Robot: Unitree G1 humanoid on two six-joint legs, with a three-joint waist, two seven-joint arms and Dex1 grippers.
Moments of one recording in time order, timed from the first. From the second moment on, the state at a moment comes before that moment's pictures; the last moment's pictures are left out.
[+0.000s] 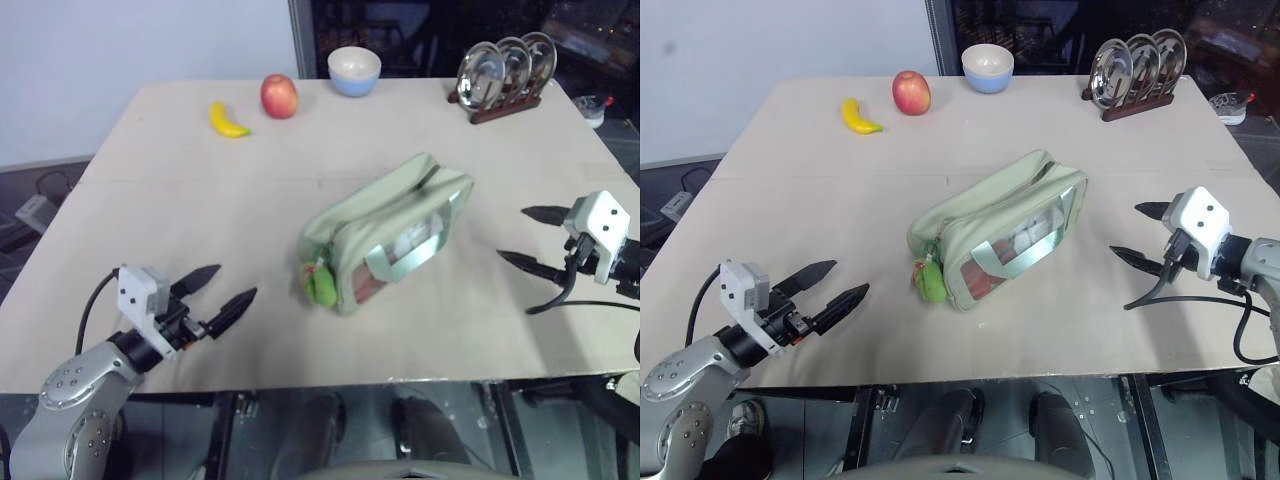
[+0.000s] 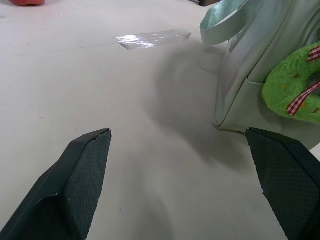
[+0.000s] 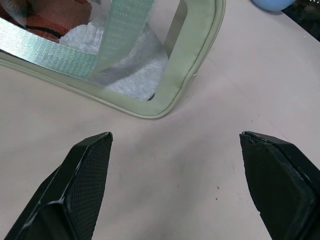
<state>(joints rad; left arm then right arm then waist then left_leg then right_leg) 0.29 0.60 0.42 -0.42 -0.65 0.36 -0.77 -0.16 -0.91 -0.25 -0.19 0.35 0.30 1.00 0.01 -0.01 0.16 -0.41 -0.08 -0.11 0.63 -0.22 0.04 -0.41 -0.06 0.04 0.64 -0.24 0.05</state>
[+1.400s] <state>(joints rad) 0.23 0.72 0.47 -0.51 -0.91 0.35 -1.15 -0.81 -0.73 0.26 0.06 -0.03 -0.32 1.17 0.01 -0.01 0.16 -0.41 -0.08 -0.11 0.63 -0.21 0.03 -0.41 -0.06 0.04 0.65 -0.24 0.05</state>
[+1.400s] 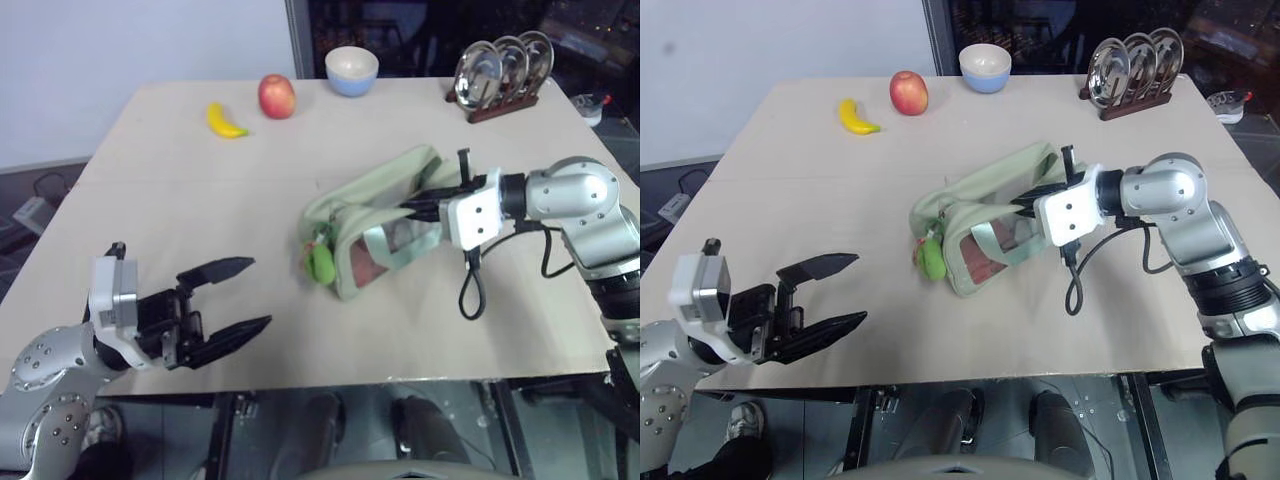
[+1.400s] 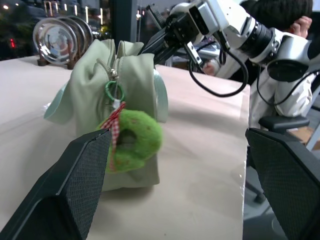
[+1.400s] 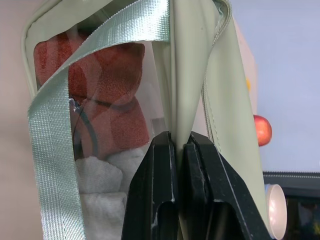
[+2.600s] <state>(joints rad) -0.28 0.49 0.07 -0.23 -0.33 0.42 -0.39 -0.91 -0.55 0.34 -0.03 -0.27 0.35 0.99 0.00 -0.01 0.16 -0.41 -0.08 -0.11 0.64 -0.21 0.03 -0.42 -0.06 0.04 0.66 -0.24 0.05</state>
